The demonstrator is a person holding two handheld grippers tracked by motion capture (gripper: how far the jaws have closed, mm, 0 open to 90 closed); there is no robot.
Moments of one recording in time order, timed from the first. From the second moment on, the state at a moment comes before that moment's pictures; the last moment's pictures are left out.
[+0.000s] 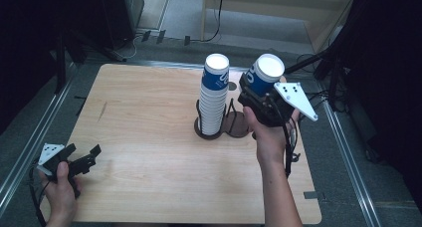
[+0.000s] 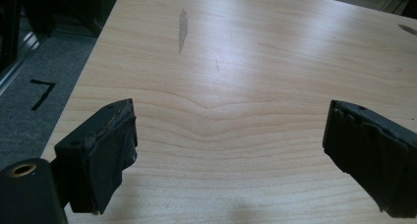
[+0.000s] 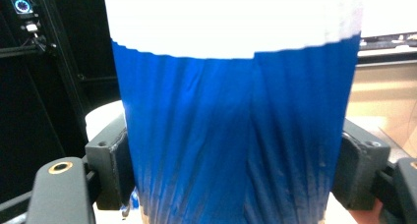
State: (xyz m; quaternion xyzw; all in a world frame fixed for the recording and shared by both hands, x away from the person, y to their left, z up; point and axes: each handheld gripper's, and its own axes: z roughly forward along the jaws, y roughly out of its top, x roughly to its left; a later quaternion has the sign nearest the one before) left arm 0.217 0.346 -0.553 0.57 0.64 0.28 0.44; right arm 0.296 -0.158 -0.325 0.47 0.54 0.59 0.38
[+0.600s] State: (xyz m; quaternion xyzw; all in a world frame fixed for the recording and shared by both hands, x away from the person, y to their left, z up) left arm 0.213 0.343 -0.553 0.55 0.65 0.31 0.43; right arm 0.265 -0.176 -0.399 0.47 0.57 0.56 0.38
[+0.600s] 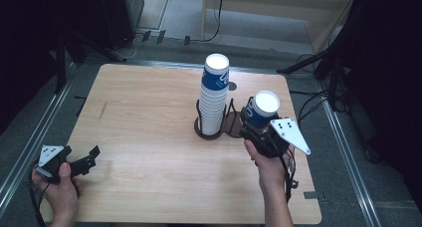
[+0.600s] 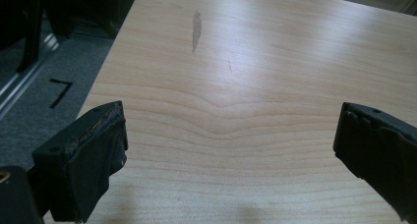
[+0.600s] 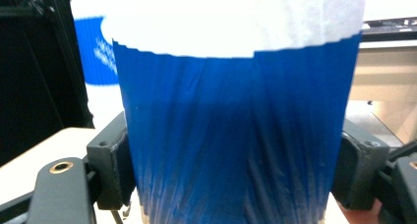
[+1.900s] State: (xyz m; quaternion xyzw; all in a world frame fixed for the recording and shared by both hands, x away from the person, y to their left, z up) left arm 0.227 0.330 -0.541 0.58 0.62 0.31 0.43; right arm 0.272 -0.153 -0.483 0.50 0.62 0.51 0.33
